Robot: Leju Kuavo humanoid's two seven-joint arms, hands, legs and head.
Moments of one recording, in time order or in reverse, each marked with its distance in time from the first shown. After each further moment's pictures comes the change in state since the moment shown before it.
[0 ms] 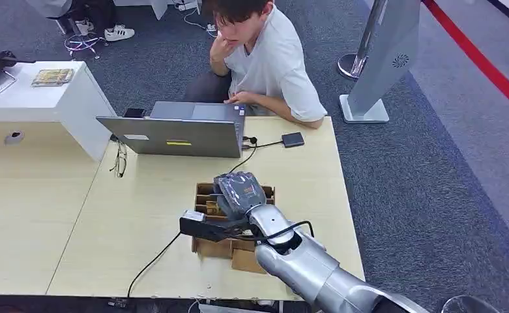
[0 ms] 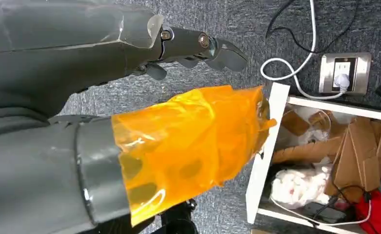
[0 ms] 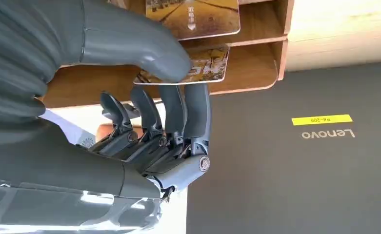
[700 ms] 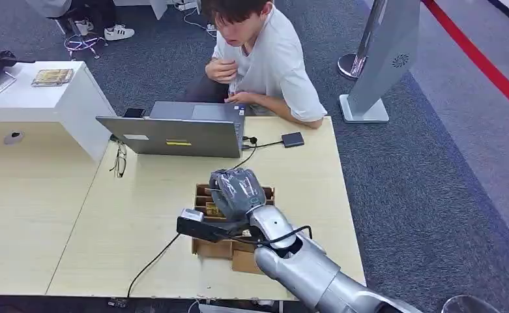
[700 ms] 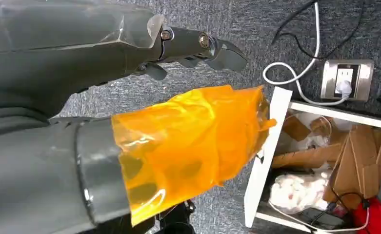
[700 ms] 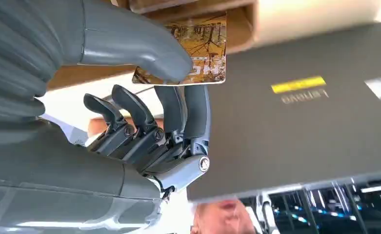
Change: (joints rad) left arm 0.011 -0.002 0.035 0.013 0.003 -0.002 -0.026; right arm 0.034 -0.003 -0.022 -0.092 -0.011 -0.082 -0.033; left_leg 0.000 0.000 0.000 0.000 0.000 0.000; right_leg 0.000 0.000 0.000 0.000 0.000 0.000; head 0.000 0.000
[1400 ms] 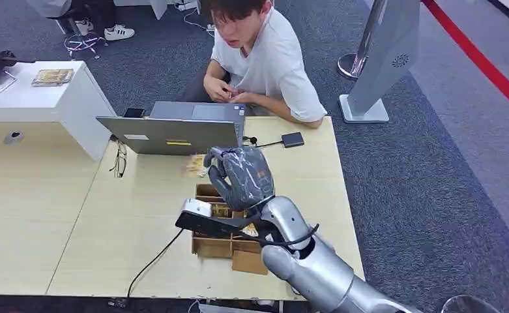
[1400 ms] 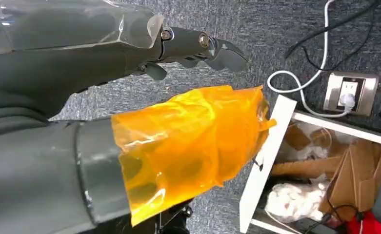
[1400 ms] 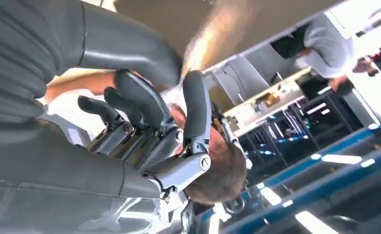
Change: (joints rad) left arm 0.026 0.000 0.053 0.000 0.015 0.004 -0.033; right arm 0.039 -0.049 -0.037 -0.314 -0.049 -0.084 -0.065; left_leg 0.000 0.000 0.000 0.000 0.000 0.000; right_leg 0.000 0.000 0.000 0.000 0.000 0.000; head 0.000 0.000
